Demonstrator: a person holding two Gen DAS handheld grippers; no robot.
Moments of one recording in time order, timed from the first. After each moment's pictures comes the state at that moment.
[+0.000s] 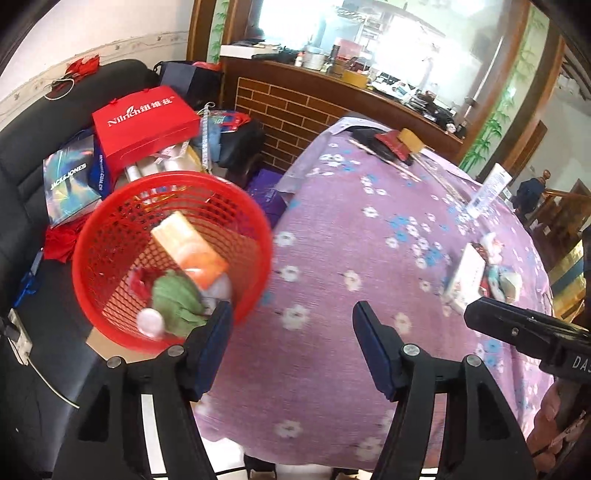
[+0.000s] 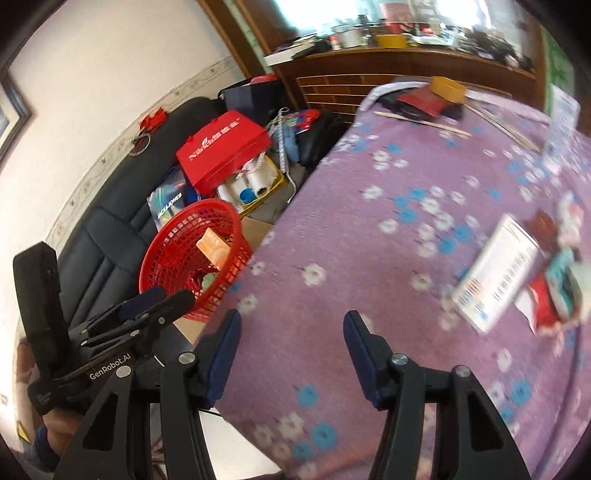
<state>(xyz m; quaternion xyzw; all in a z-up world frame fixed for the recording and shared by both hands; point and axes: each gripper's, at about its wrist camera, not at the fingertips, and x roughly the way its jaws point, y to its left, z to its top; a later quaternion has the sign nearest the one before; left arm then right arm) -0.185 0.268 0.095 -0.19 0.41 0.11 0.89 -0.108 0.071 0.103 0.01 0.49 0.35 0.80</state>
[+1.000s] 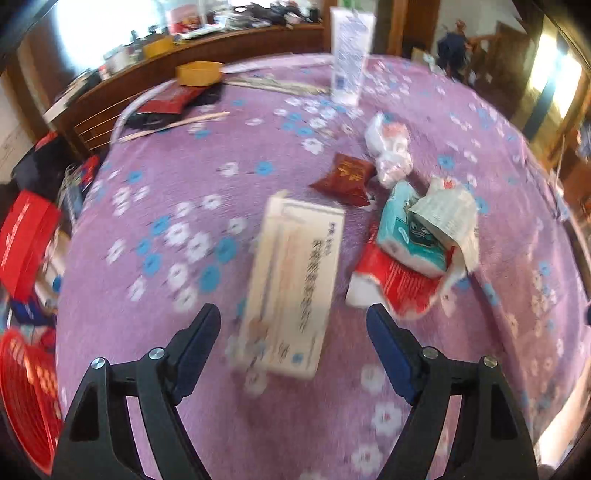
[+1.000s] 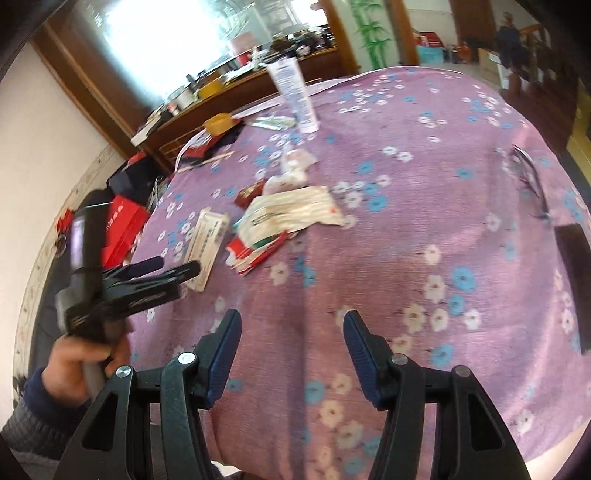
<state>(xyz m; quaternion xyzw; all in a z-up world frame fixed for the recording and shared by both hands) 0.013 0.021 0.044 0.05 0.51 -0.05 0.85 -0.113 -0.221 0.106 0.13 0.48 0.15 0.85</state>
